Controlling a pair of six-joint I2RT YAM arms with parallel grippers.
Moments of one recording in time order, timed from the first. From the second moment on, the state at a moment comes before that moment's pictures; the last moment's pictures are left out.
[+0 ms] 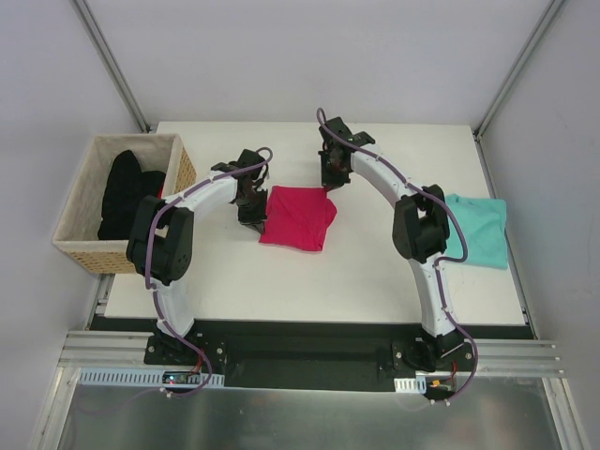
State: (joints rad) left arm -0.38 1.87 1.35 -0.78 0.20 -0.36; right arm 0.52 2.28 2.07 -0.89 0.04 0.39
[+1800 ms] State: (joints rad) left arm -0.36 1.83 1.30 -0.76 0.15 -0.36; right arm 0.46 2.28 2.05 -0.90 0.09 0.37
